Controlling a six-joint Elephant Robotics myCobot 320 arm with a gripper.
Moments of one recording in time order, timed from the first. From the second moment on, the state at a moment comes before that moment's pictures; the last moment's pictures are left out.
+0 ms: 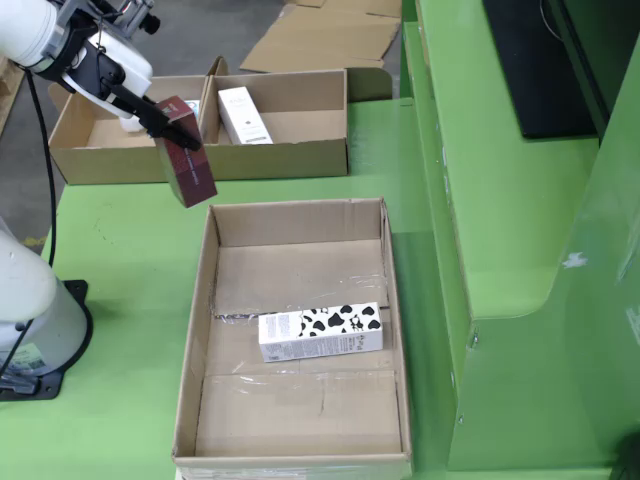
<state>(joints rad) 0.91 0.28 -0.80 -0.48 1.26 0.23</state>
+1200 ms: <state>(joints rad) 1.47 0.40 -1.01 -0.67 1.25 0.33</state>
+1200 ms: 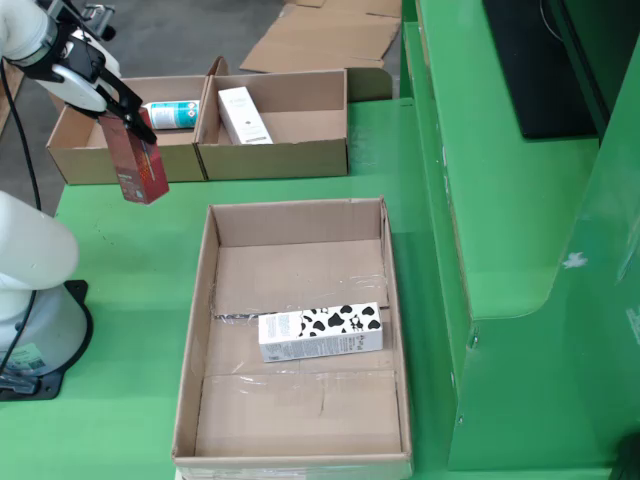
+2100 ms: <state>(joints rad) 1.88 0.25 -0.89 -0.61 1.26 0.27</state>
